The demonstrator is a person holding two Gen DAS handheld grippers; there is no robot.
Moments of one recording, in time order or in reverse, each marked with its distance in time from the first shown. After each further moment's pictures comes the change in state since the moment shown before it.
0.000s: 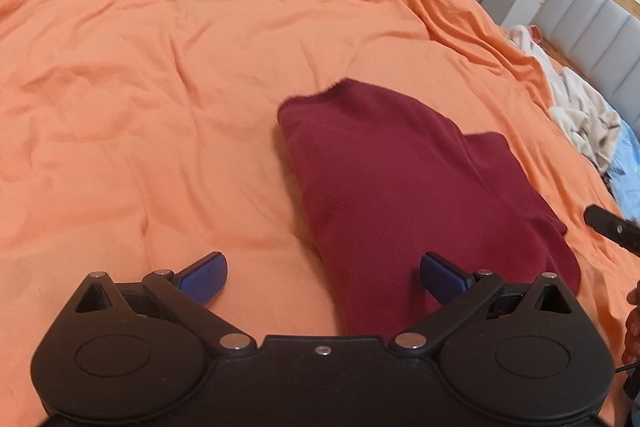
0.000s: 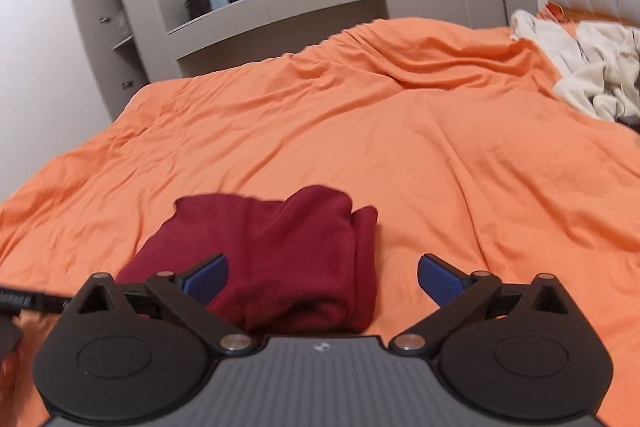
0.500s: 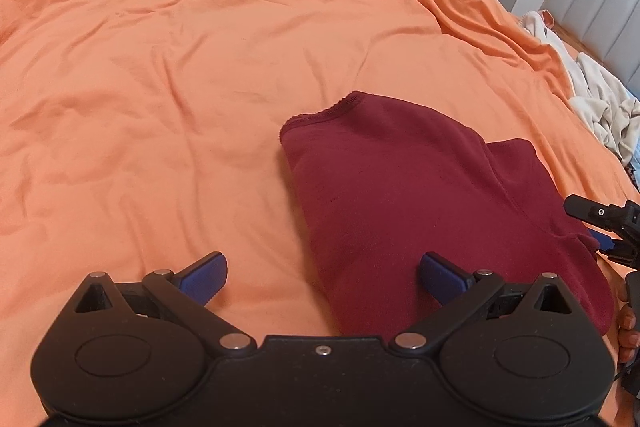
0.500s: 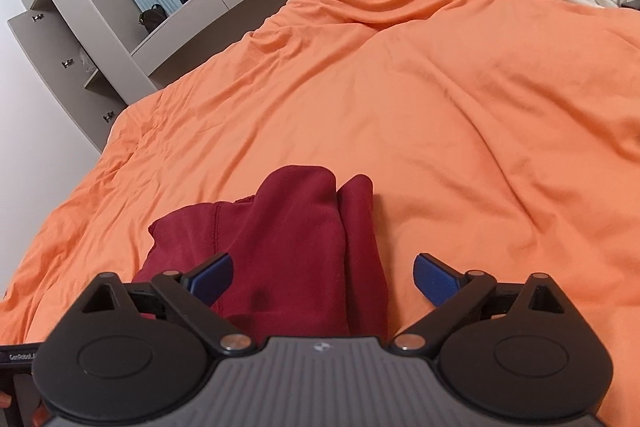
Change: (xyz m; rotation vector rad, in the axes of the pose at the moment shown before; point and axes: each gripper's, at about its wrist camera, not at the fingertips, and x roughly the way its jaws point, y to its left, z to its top) left arm 0.027 -0.006 0.026 0.059 0.021 0.048; right arm 0.067 -0.035 -0.008 0.254 0.095 0.059
